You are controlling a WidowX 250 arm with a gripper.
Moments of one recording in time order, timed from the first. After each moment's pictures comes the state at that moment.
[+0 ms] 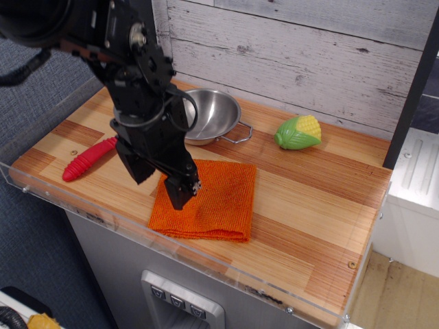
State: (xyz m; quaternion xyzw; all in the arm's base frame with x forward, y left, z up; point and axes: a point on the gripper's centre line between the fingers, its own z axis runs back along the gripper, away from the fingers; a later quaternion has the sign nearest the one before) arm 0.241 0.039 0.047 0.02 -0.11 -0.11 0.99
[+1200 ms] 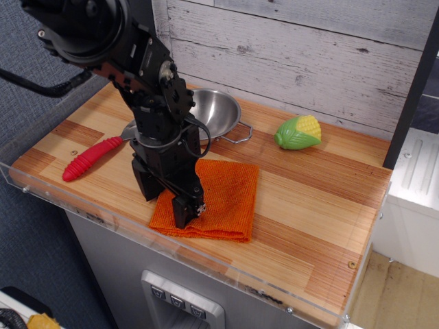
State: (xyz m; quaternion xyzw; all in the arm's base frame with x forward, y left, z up) arm 0.253 0.035 0.010 0.03 -0.07 -0.16 0.98
